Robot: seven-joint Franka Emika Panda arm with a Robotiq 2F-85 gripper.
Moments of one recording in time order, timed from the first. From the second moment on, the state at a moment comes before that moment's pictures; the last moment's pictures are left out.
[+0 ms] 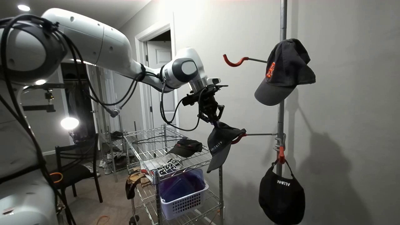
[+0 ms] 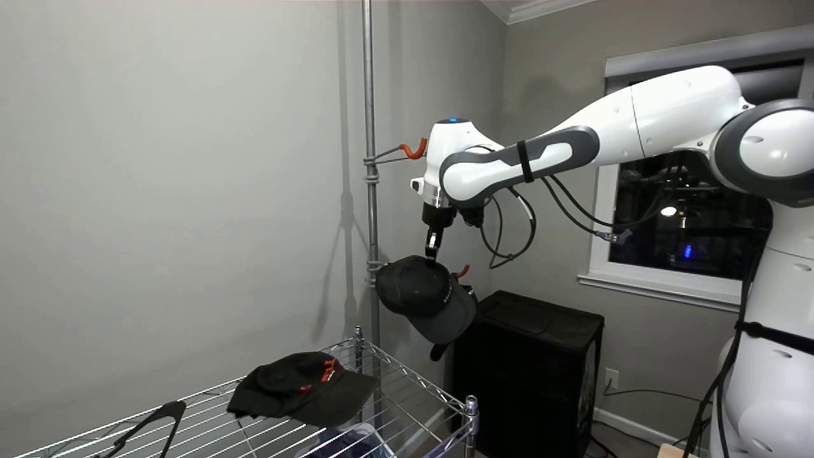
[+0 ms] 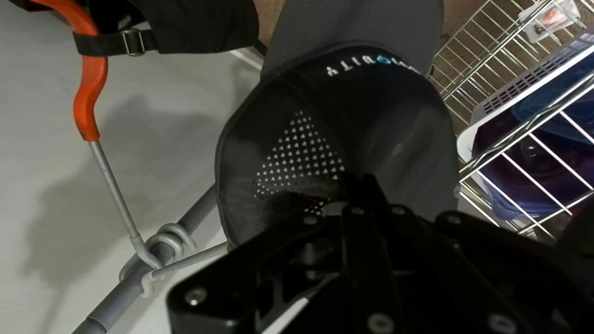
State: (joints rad) arm 0.11 -0.10 0.01 -1.92 -0.26 2.11 -0.36
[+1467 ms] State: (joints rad) arm 0.10 -0.09 0.02 -1.92 -0.25 2.11 -0.36
